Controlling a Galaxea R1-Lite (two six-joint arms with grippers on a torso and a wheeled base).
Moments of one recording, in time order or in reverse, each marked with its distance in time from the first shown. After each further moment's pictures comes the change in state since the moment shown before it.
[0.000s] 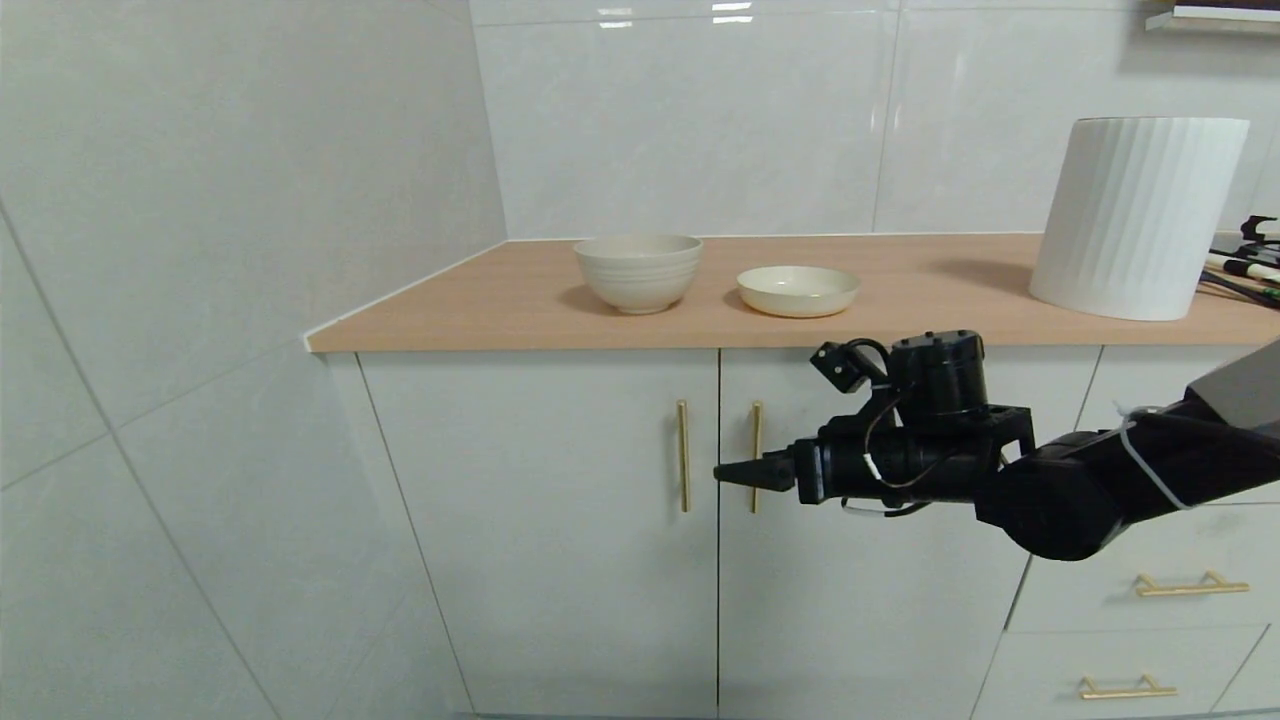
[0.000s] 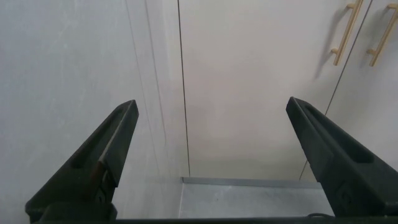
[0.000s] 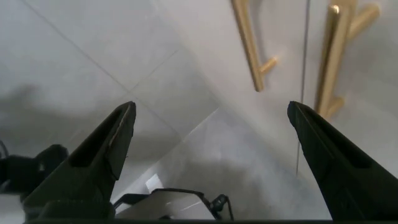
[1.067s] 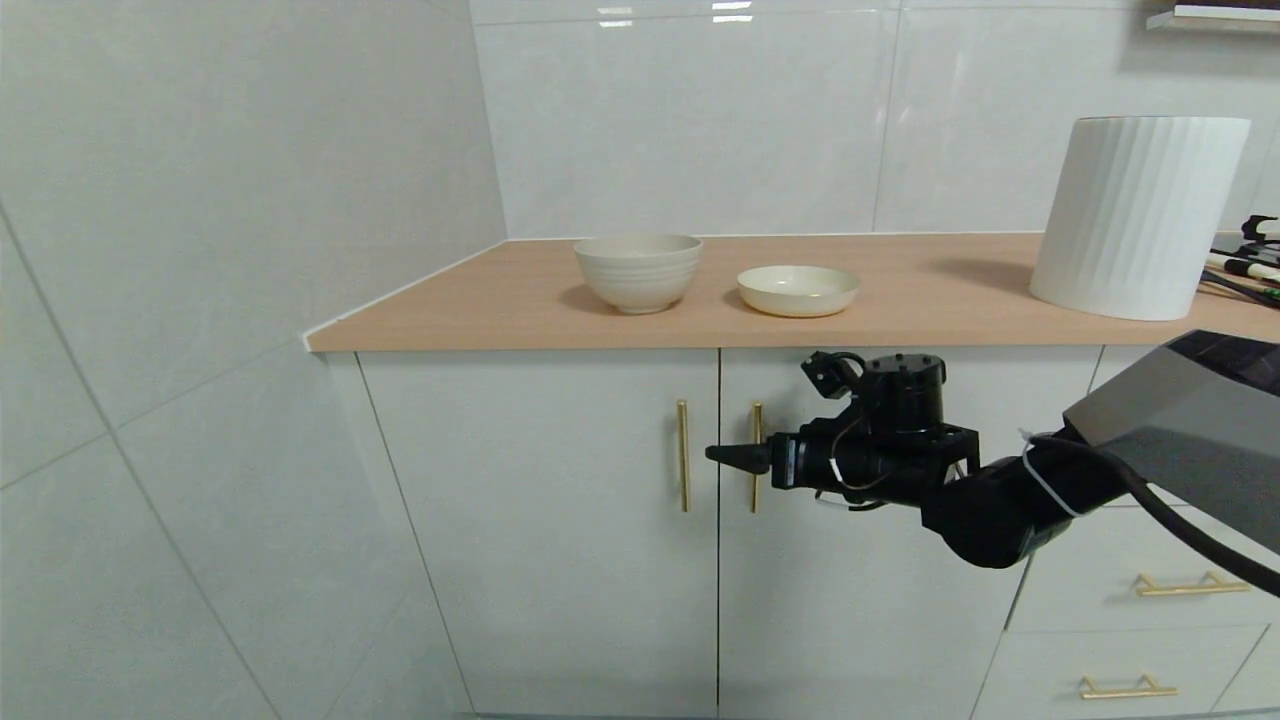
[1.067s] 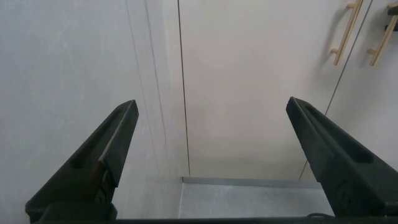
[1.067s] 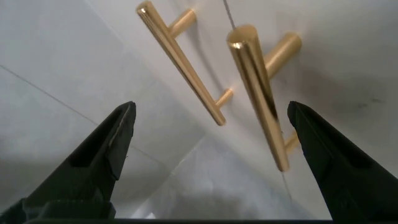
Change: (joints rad) left arm 0.000 0.000 0.000 0.000 0.000 0.000; right arm -0.014 0.170 -0.063 -0.214 -0.104 0.115
